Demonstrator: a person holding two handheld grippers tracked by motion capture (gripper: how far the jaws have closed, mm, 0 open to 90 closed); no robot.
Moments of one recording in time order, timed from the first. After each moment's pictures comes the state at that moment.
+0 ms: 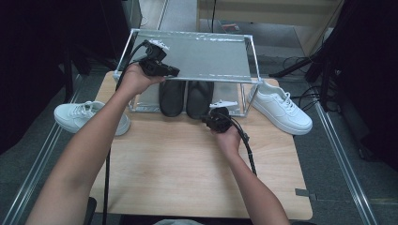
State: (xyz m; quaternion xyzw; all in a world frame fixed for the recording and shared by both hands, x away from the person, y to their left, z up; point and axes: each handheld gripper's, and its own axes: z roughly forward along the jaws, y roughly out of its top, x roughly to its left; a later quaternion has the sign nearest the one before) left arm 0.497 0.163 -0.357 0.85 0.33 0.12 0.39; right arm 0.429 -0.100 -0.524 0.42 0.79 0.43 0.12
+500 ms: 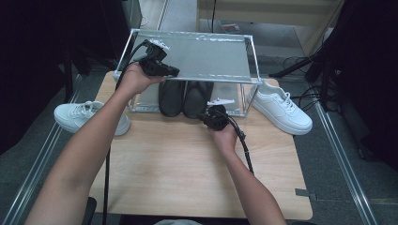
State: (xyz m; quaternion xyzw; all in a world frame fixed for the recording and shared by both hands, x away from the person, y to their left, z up) left arm 0.497 0.163 -0.355 0.85 0.33 0.12 0.38; right arm 0.436 -0.088 -0.526 0.43 0.79 0.43 0.10
